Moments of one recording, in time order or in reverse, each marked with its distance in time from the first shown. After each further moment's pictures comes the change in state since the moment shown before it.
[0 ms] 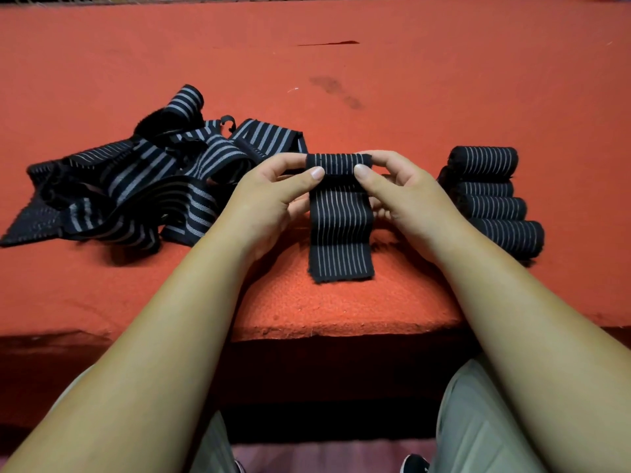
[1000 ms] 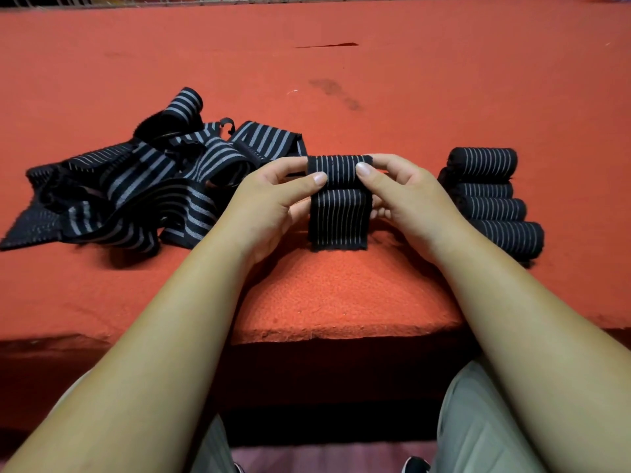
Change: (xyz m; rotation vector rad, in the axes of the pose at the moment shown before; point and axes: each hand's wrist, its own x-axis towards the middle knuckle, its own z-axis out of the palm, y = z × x) left_hand -0.001 0.001 0.002 0.004 -0.040 0.001; right_hand 0.005 0.006 -0.002 0.017 0.041 -0.008
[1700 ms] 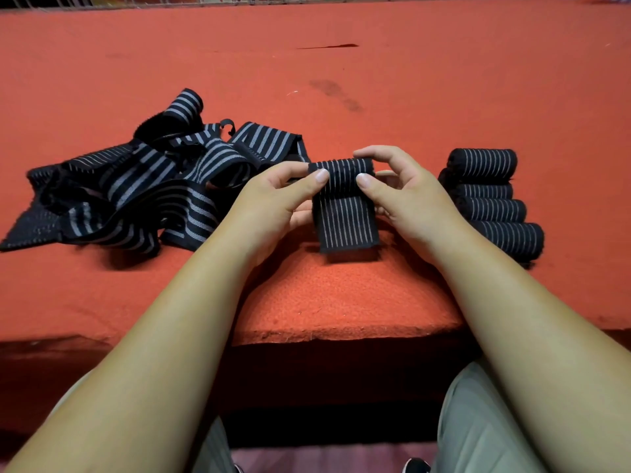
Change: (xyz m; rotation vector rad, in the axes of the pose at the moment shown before) left_hand -0.003 0.000 0.002 0.120 0.010 -0.017; right_hand -0.004 -0.004 -0.002 -0.082 -0.038 -0.058
